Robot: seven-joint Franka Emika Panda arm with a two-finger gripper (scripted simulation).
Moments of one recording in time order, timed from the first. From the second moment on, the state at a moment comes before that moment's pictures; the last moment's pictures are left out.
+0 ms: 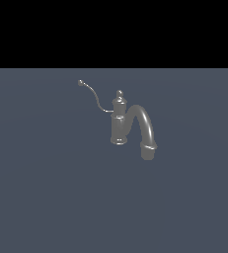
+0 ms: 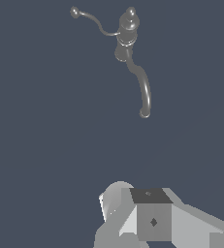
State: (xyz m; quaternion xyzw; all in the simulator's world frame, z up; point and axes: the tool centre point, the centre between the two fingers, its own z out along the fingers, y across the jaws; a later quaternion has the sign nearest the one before) arm -0.251 0.010 0.464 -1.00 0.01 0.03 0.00
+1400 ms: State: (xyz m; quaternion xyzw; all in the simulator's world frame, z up) arm -0.222 0.008 0.454 -0.99 0.10 0.05 0.02
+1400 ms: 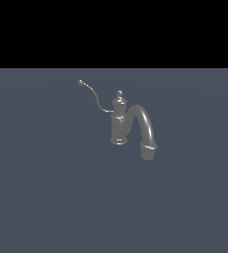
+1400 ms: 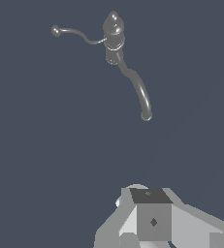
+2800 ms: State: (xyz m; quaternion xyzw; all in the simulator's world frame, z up) arm -0.050 0.047 0.381 -0.92 0.40 0.03 0.01
